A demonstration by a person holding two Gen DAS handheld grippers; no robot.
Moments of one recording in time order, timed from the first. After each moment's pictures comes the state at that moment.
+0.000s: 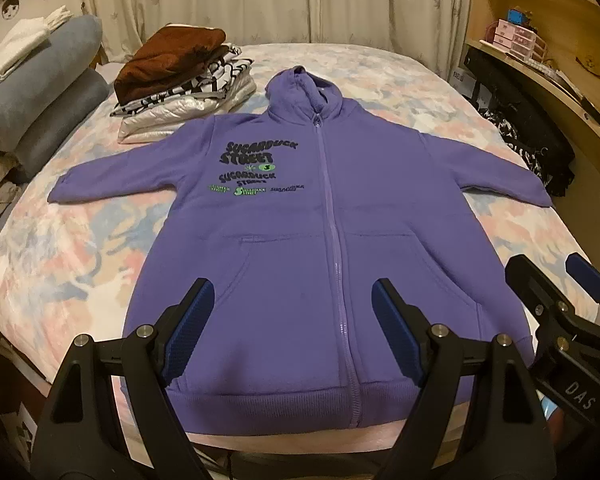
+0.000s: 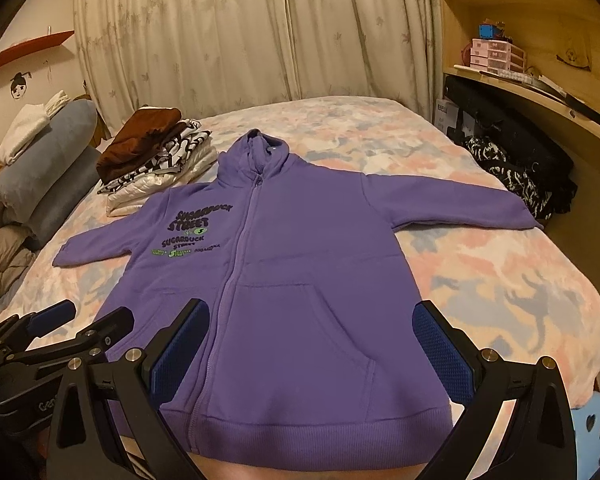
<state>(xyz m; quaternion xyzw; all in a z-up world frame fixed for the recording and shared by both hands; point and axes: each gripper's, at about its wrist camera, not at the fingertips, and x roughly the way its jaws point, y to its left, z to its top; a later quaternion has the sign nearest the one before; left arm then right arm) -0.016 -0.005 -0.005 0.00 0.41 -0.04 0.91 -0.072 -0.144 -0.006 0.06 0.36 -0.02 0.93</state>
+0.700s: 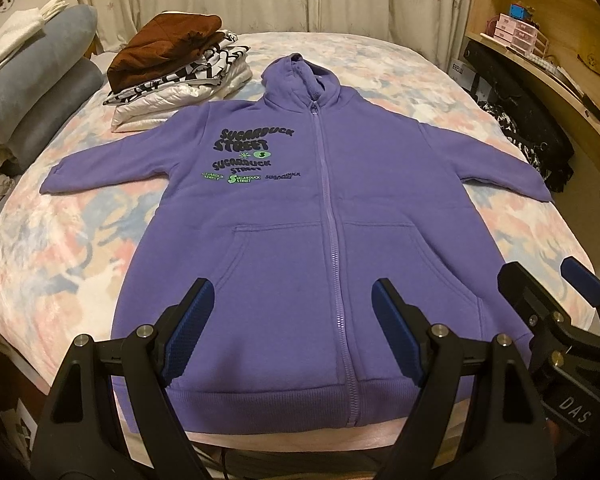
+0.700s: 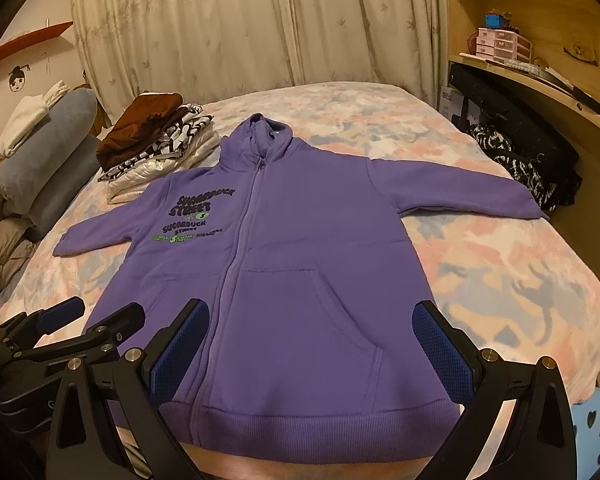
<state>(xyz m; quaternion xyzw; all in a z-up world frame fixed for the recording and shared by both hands) -0.003 -0.004 -0.016 0.00 0.43 -0.05 0.90 -0.063 -0.141 -0.017 0.06 0.38 -0.02 0.92</state>
